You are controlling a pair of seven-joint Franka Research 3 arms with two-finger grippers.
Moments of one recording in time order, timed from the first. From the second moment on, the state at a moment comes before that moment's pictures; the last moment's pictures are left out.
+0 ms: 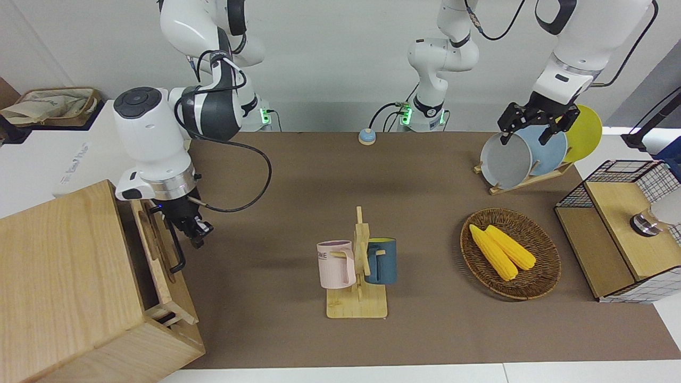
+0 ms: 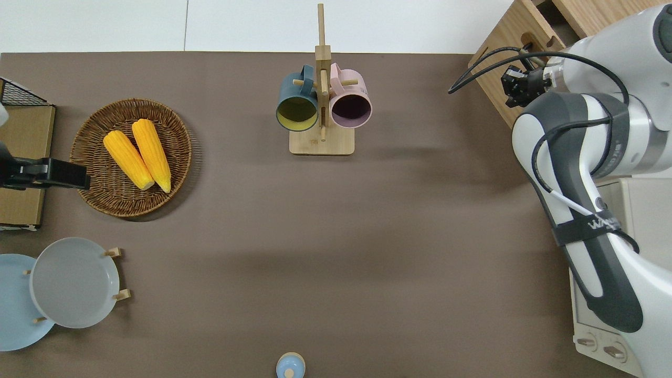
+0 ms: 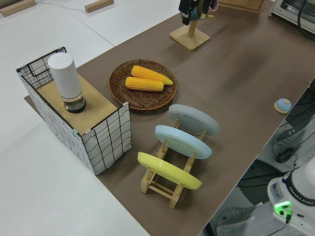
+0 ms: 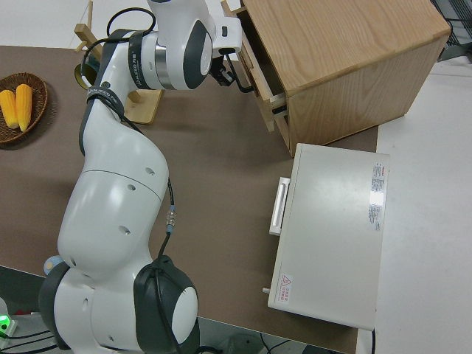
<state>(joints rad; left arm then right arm) -0.15 0.04 0.15 -1.49 -0.02 1.56 0.05 0.24 0.45 -0.25 -1.33 0.09 1.99 0.64</state>
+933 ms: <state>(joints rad) -0.15 0.04 0.15 -1.49 -0.02 1.56 0.05 0.24 0.46 -0.30 -1.33 0.09 1.99 0.54</state>
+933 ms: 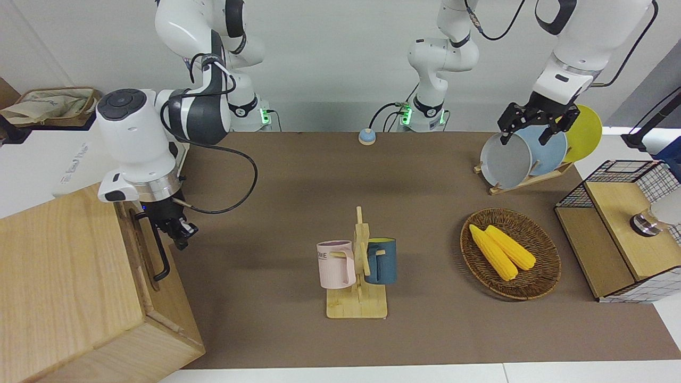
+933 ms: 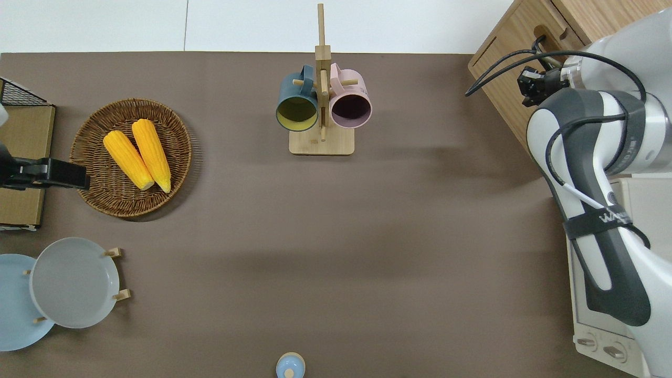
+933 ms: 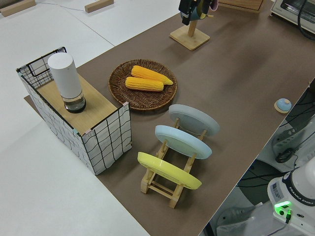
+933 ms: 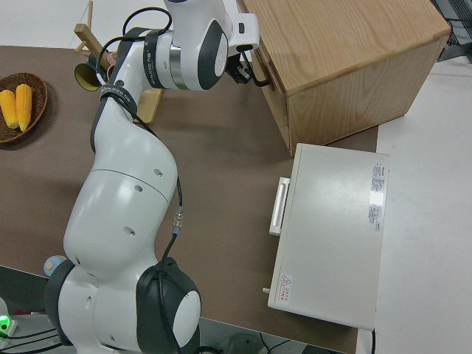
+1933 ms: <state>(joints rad) -0.15 0.04 0.15 -1.49 -0.02 1.56 0.05 0.26 0.46 -0.30 -1.33 0.10 1.98 0.52</state>
